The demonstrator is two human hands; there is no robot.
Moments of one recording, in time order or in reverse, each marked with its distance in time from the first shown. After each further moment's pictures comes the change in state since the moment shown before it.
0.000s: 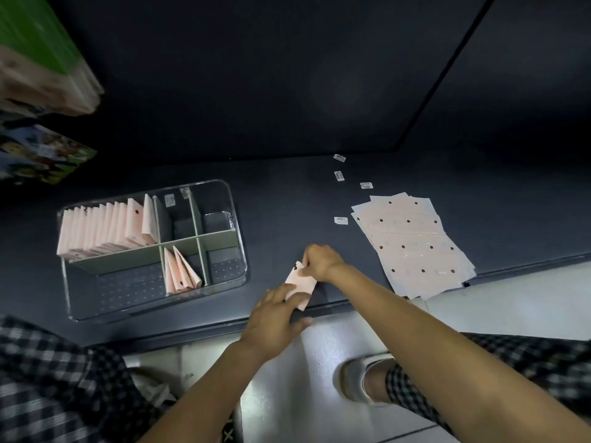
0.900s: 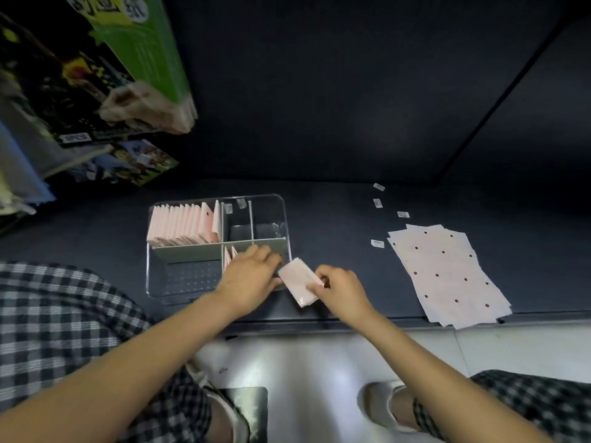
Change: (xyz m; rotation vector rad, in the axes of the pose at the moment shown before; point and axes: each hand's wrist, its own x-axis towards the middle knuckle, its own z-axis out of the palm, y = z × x) left_hand -0.035 -0.045 -0.129 0.473 0.208 -0.019; right_hand -0.086 -0.055 0.011 0.230 0.306 -0.280
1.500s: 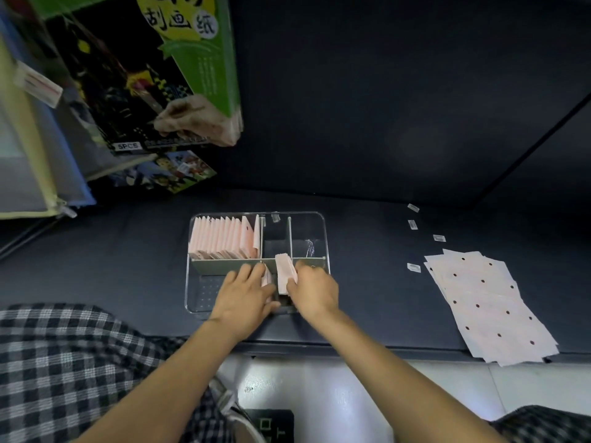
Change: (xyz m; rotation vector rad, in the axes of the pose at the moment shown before) left_hand -0.033 -0.070 0.018 0.135 -0.017 -0.120; right_hand 0.057 -0.107 0.061 -0.282 0.037 0.034
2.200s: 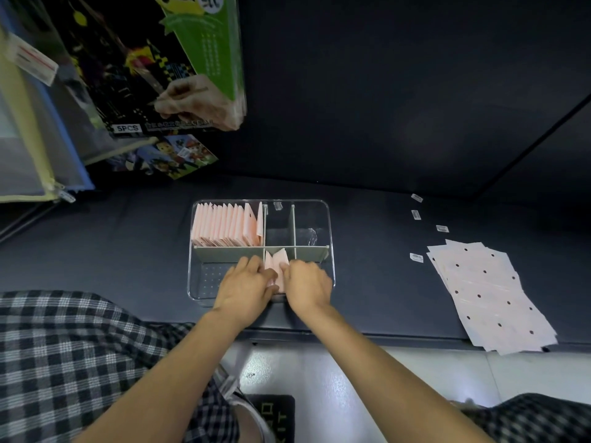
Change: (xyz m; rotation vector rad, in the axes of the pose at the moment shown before) left_hand -0.001 -0.001 0.007 -0.259 -0.031 -0.091; right_hand -0.001 -0.014 0.022 -0.003 -0.018 0.058
